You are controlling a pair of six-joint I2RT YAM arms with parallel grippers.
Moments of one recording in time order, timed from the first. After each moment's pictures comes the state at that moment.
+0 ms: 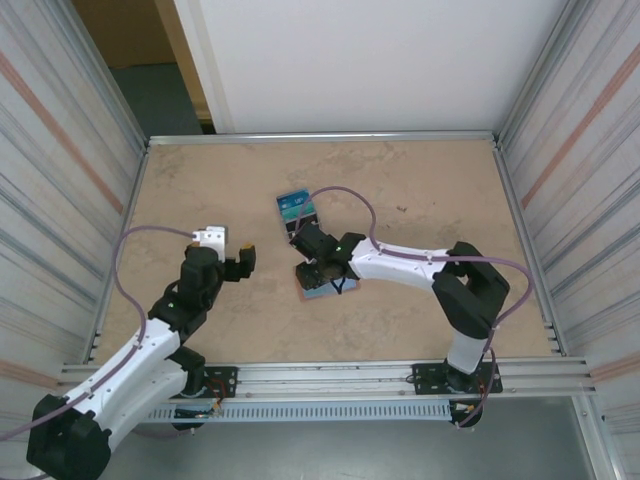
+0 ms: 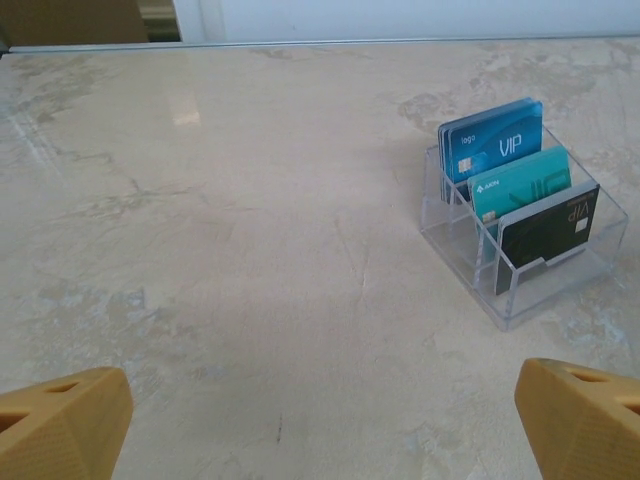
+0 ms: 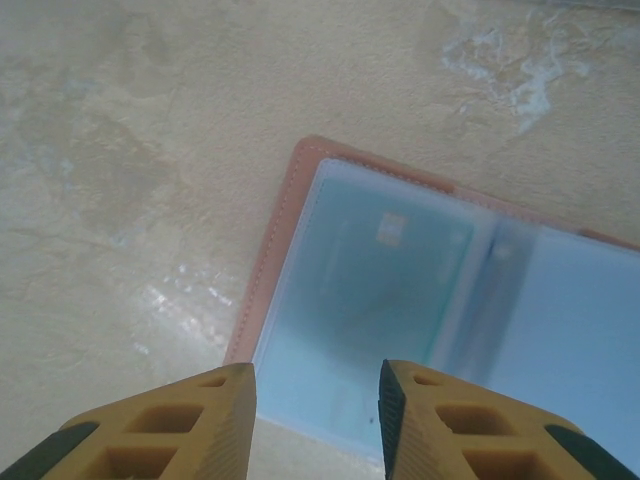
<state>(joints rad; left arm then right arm) -0.46 0.74 0.38 -0.08 -0.33 -0.19 0.98 1.79 1.23 -0.55 0.08 0.43</state>
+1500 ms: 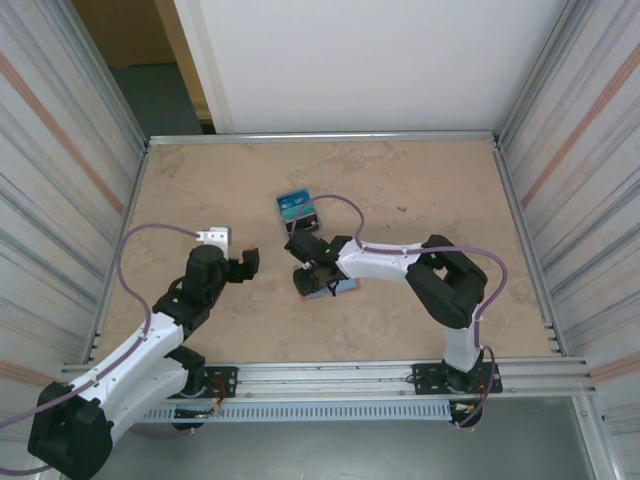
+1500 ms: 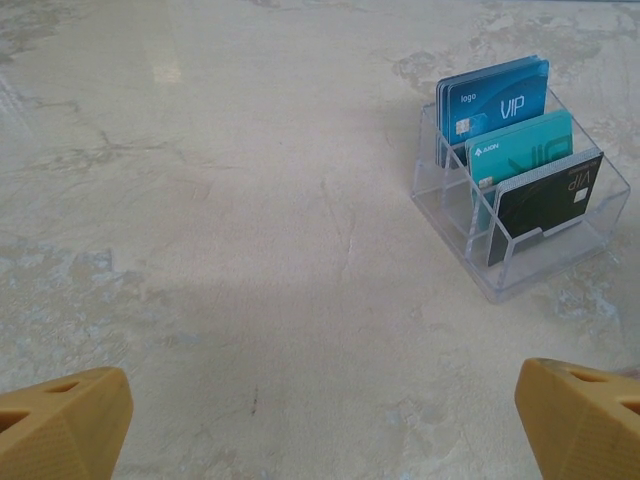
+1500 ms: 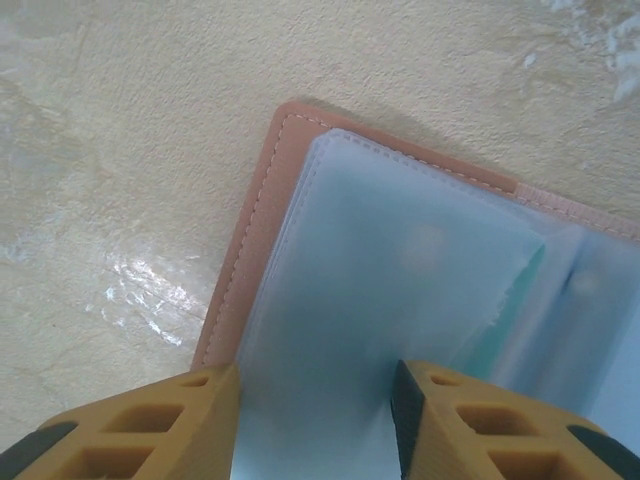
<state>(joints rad) -0.46 0.81 0.39 -0.09 -0.29 -0.24 0.96 1.91 1.23 -0.51 0.04 0.42</state>
